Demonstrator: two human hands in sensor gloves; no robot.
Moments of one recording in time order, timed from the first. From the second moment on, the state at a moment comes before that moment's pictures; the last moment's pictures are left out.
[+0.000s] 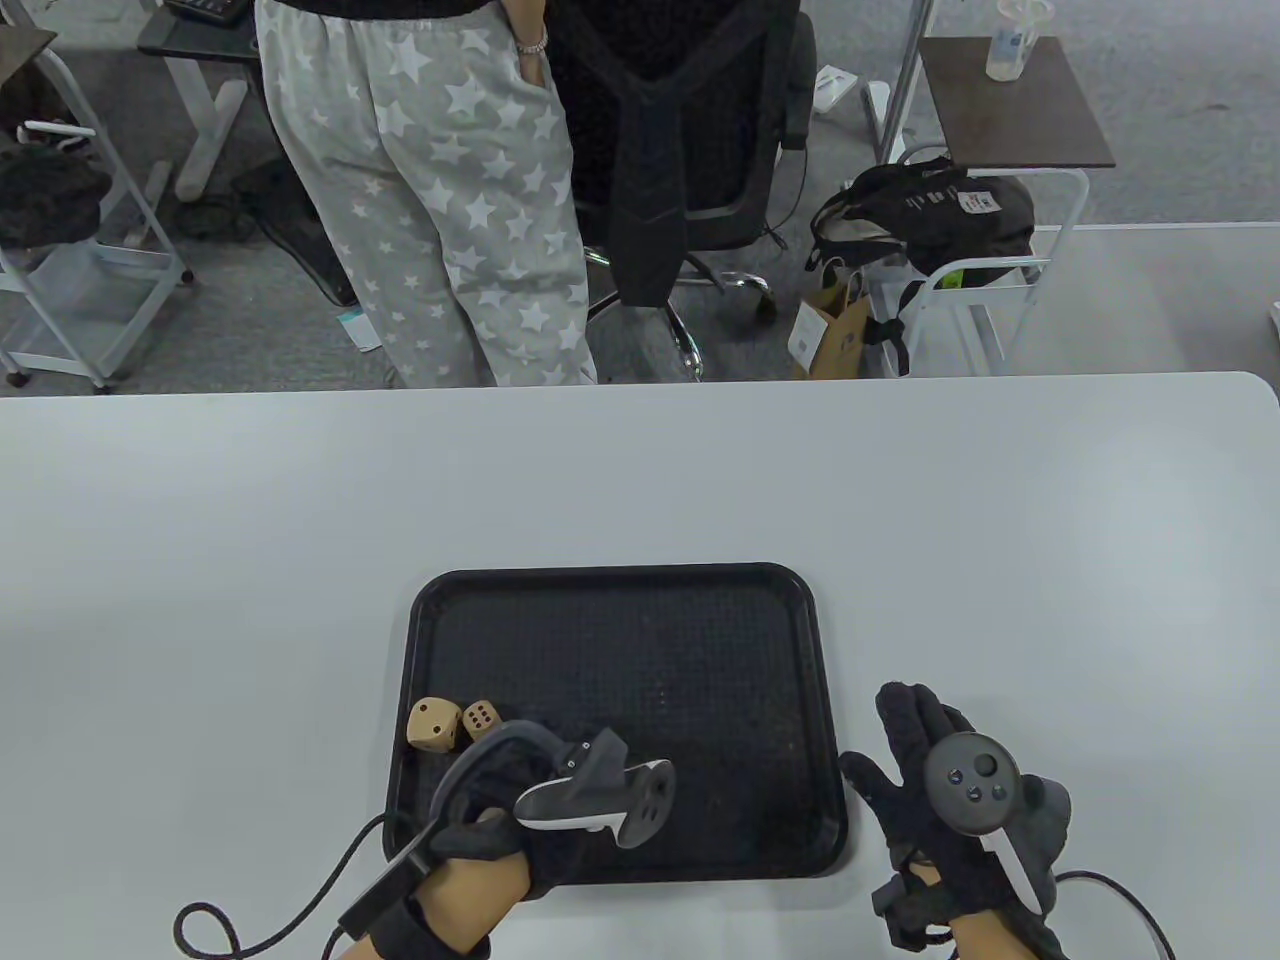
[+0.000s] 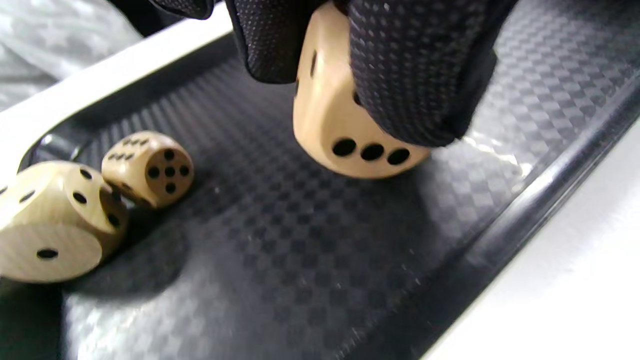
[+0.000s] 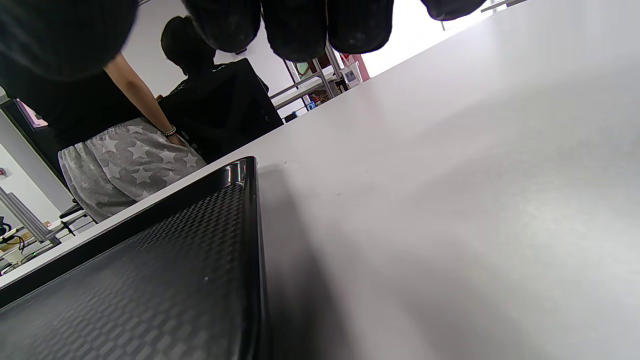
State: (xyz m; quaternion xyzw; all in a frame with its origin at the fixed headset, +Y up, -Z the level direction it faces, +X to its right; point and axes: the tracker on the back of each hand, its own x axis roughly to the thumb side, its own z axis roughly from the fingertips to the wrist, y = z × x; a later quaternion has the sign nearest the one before) left_hand -0.076 -0.729 -0.204 -0.25 -0.27 -0.19 0.91; right_hand 0.231 -0.736 -0.180 -0.11 -0.01 0.97 0.23
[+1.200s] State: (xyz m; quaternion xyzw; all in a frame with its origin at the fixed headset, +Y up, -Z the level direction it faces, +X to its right) left_hand -0.262 -0.672 -0.206 0.06 -0.14 0.12 0.98; right_hand 0.228 -0.737 -0.181 -0.11 -0.03 0.97 0.23
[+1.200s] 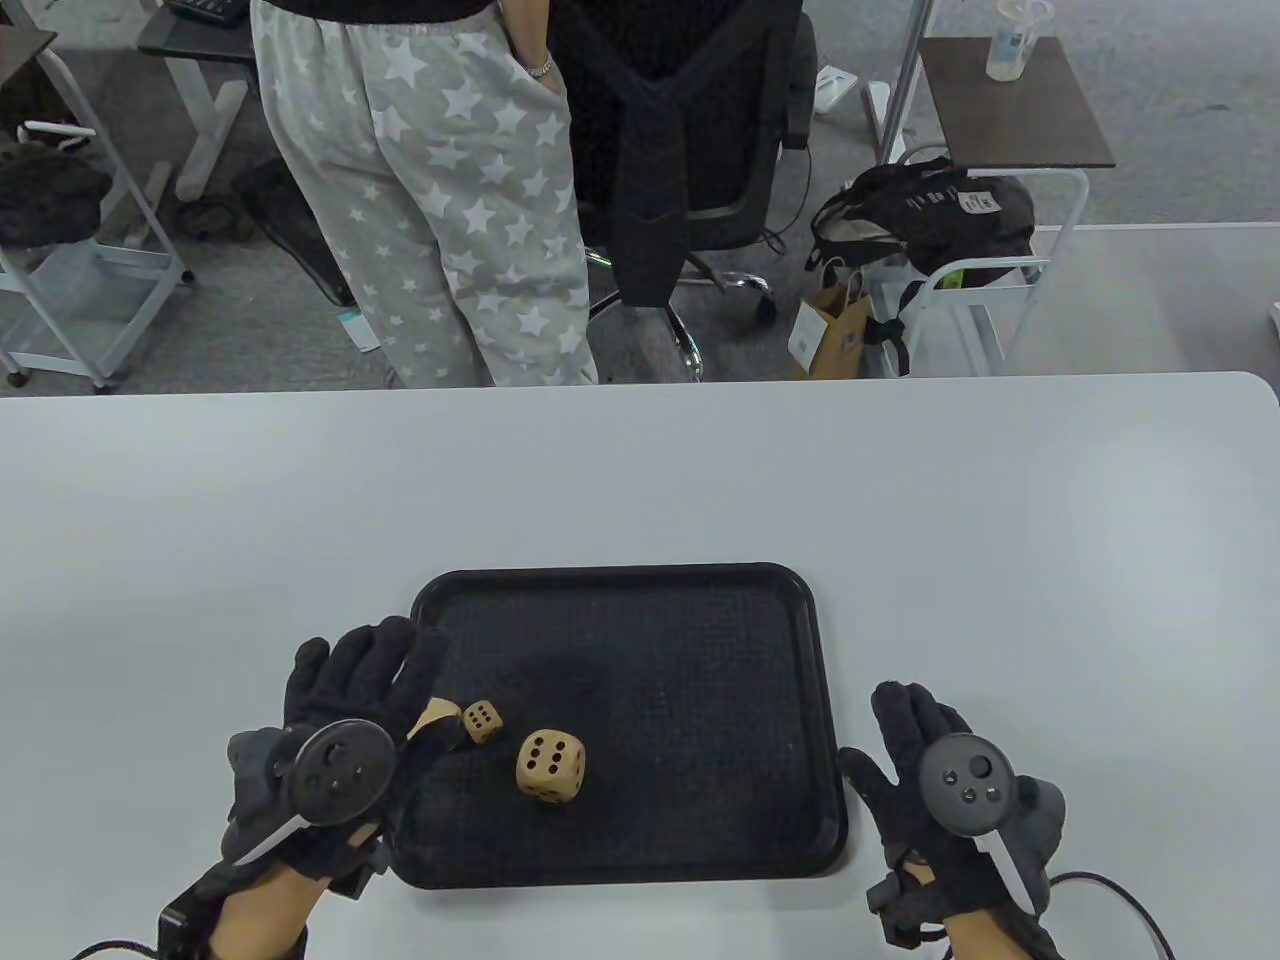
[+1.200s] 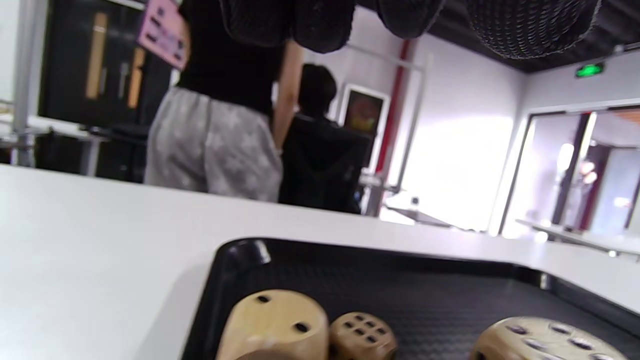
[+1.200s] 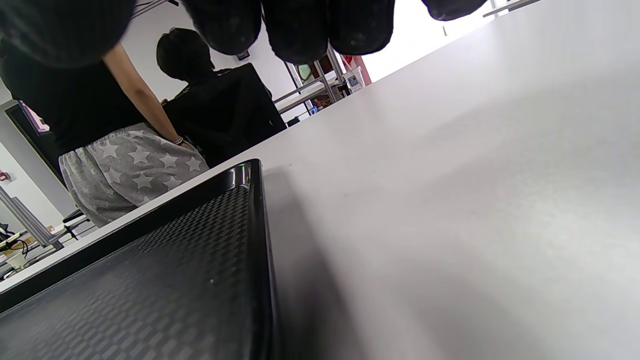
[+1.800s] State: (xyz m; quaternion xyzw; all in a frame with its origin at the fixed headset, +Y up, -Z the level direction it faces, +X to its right) left_hand -0.296 -0.730 -0.210 0.01 -0.11 0.10 0.99; right_hand 0.225 -0.744 -0.185 -0.11 0.00 0.97 0.22
